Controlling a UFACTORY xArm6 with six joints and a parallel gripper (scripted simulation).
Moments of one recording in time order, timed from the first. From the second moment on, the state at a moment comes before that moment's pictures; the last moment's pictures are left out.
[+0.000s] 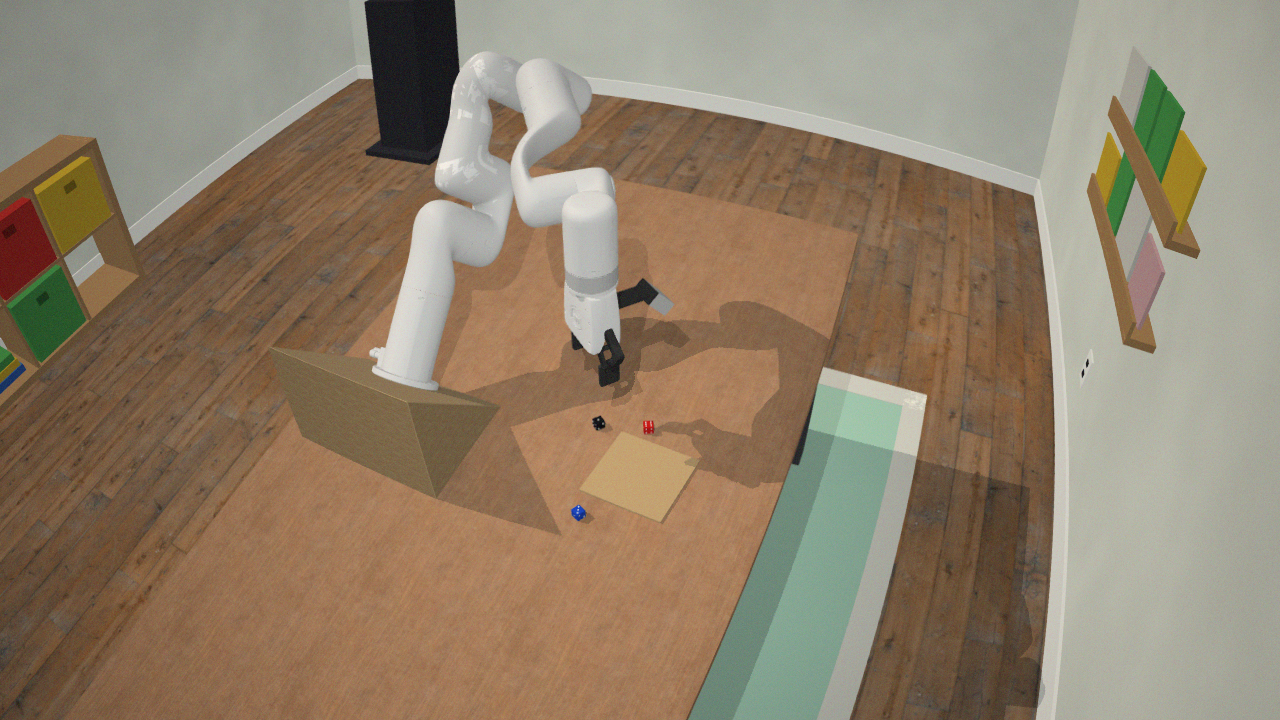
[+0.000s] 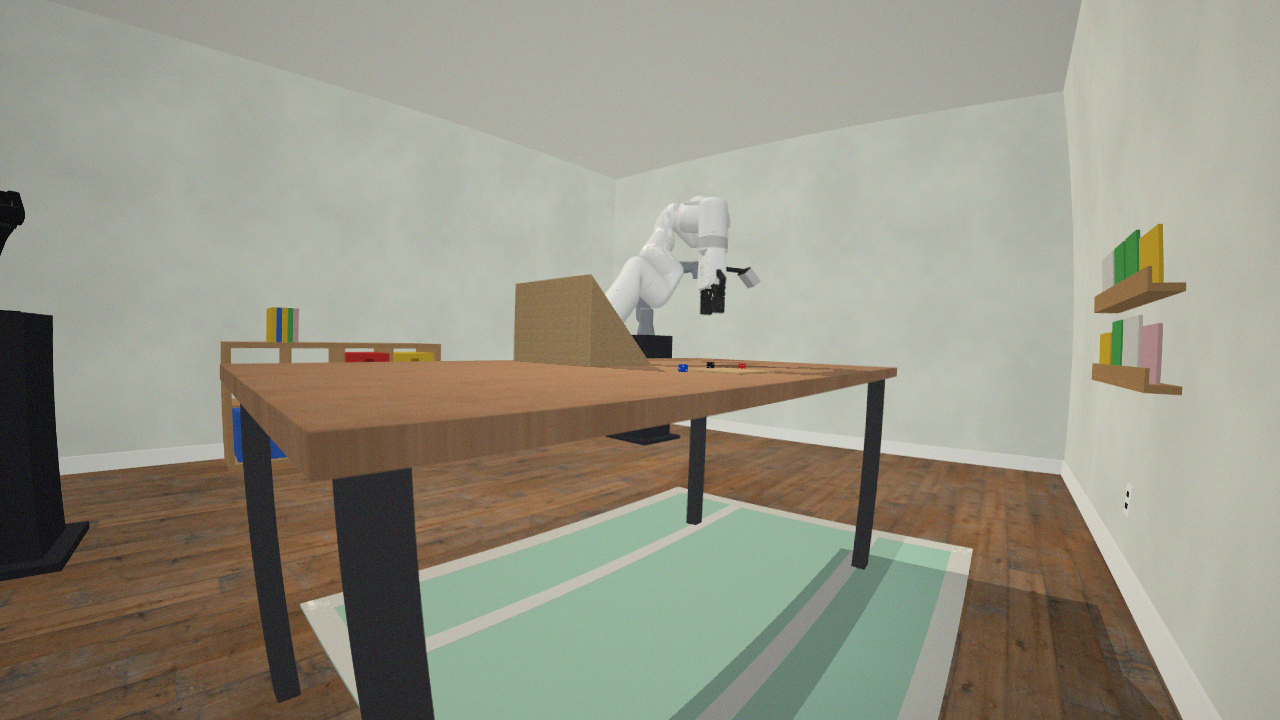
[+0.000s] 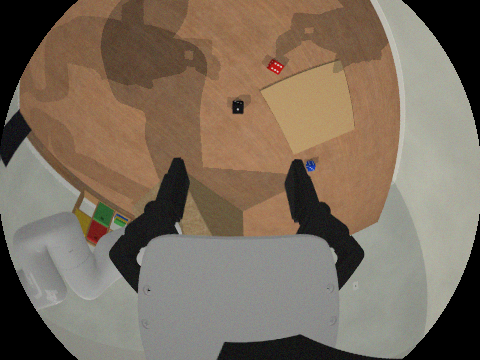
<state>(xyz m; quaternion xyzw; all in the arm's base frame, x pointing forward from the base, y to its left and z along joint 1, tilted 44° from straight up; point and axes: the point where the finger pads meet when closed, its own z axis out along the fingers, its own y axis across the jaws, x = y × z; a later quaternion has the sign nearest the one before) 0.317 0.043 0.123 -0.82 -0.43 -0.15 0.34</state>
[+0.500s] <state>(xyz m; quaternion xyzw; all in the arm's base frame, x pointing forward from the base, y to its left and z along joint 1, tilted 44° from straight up) 0.317 0.056 0.113 -0.82 -0.43 -0.15 0.34</state>
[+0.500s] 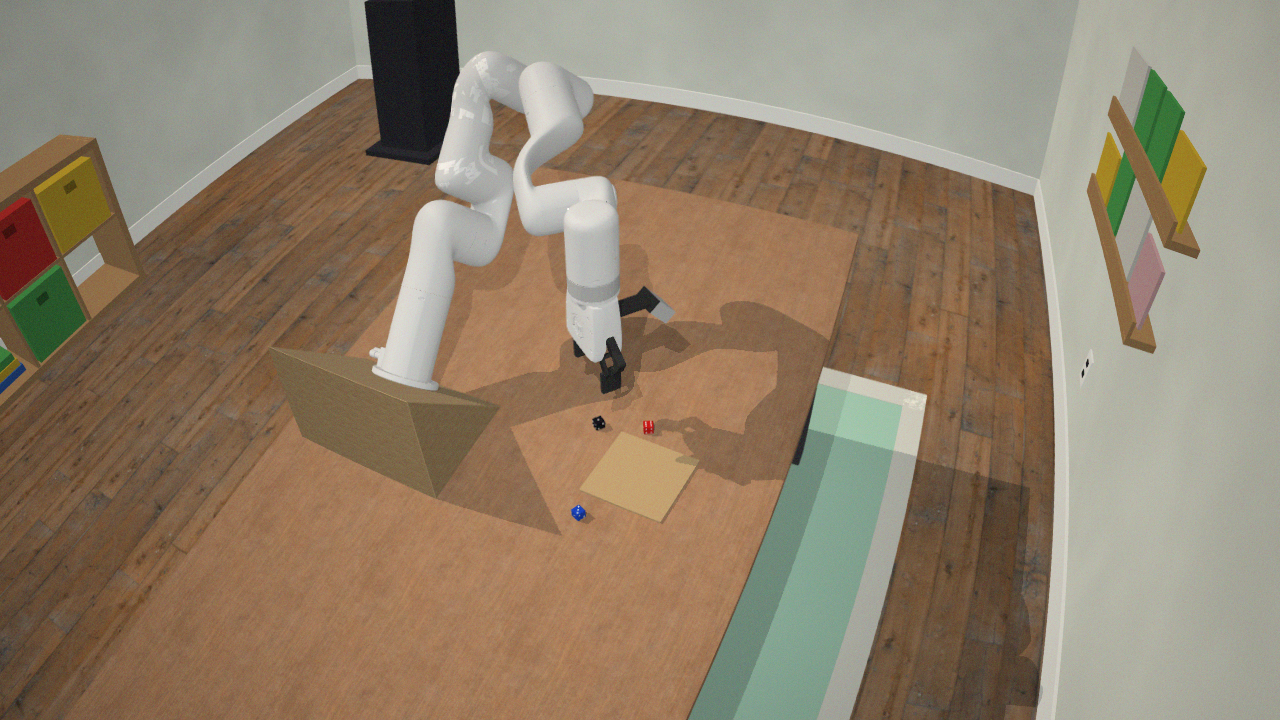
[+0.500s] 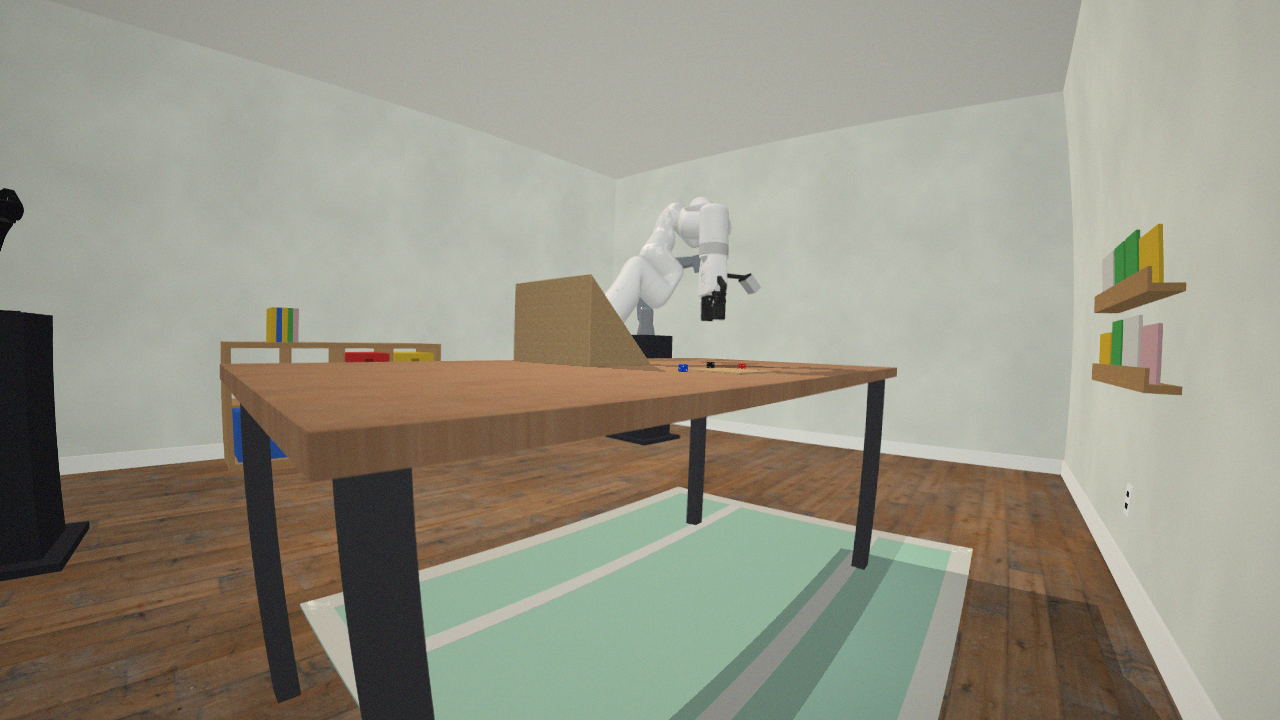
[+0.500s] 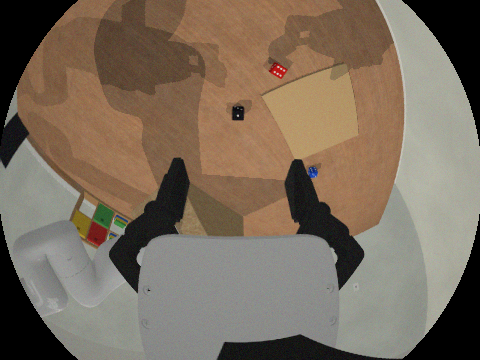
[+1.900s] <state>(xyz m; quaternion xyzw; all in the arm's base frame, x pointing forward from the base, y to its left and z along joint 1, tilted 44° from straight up) 0.318 0.085 0.088 -0.82 -0.43 -0.15 0.34</state>
